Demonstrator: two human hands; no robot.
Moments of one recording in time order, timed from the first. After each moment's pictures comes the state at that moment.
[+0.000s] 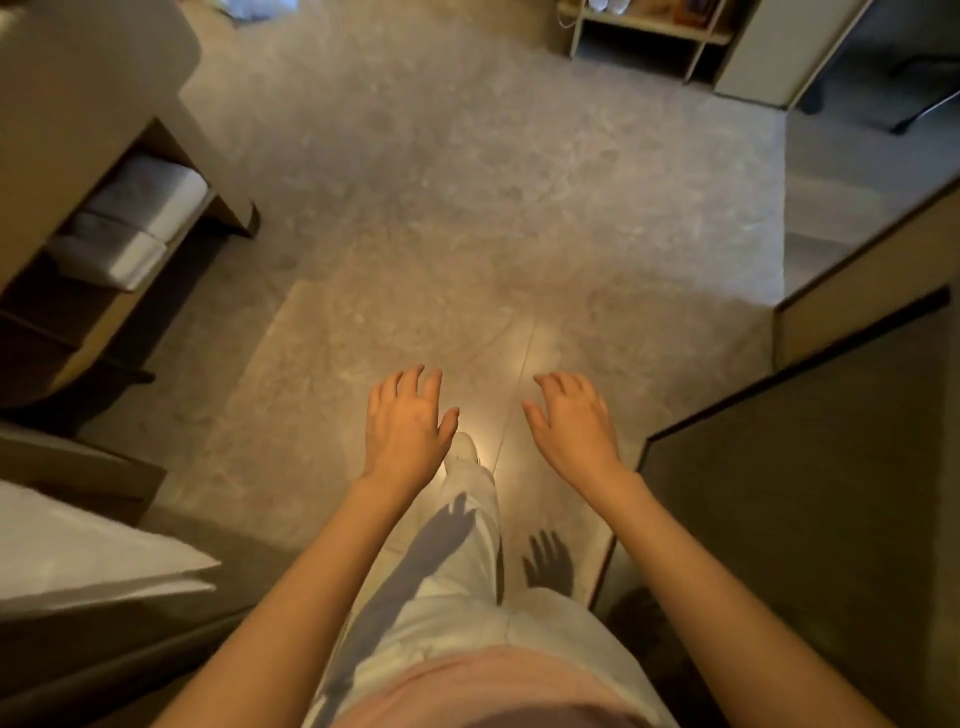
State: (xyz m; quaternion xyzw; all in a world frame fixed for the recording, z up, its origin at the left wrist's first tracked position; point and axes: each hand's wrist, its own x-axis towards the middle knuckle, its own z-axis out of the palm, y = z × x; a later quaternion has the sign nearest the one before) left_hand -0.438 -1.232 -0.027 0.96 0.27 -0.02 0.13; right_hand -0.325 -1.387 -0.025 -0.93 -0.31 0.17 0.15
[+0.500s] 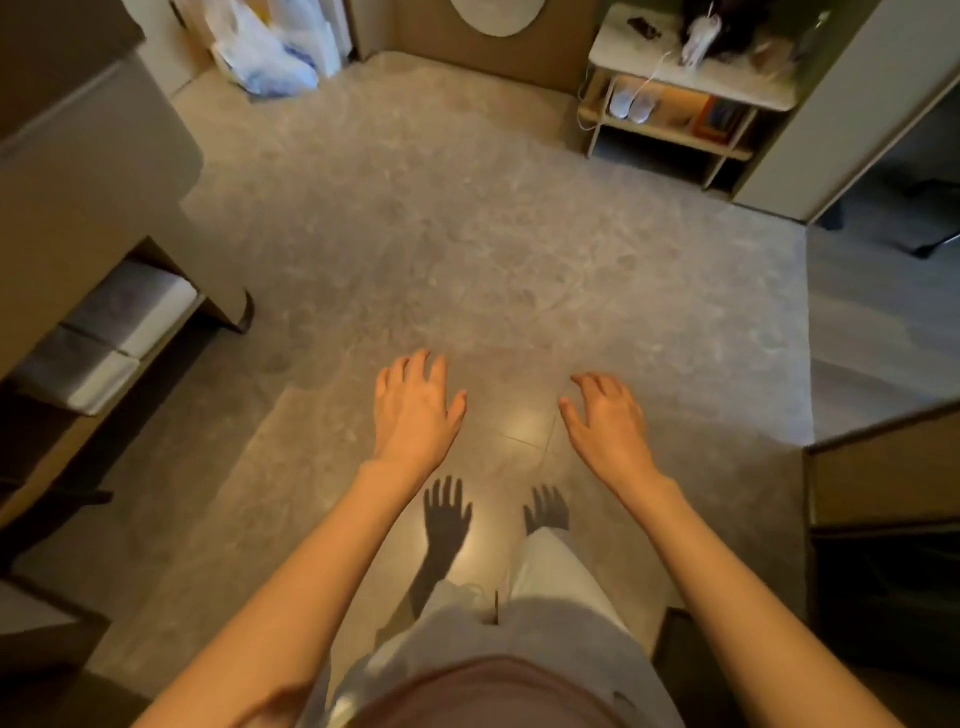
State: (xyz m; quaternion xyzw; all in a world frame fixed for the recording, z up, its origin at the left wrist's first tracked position) left_hand -0.131 -0.984 0.002 0.95 0.28 0.04 0.12; right_hand -0.007 -1.164 0.001 -0.94 -0.29 0.11 0.16
